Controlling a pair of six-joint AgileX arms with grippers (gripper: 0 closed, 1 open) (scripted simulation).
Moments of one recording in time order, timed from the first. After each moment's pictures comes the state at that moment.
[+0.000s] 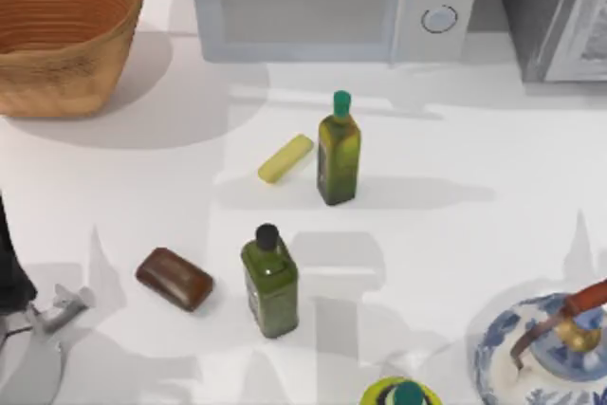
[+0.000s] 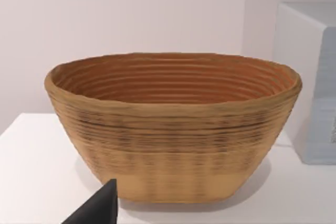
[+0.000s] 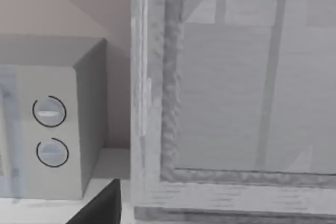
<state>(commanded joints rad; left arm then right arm) 0.00 0.00 0.00 0.00 0.00 0.00 -0.14 0.16 0.09 0.15 -0.15 -0.02</state>
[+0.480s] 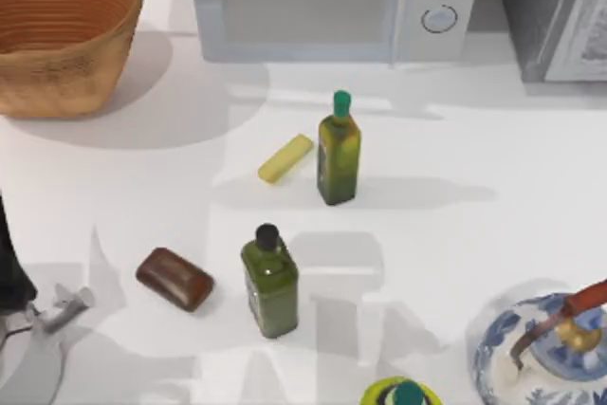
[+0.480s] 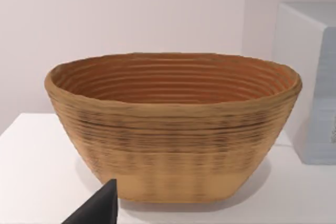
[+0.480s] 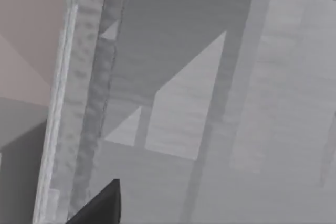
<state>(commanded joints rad) 0.00 0.00 0.00 0.00 0.00 0.00 -0.61 0.89 0.34 0.83 -0.68 -0.03</state>
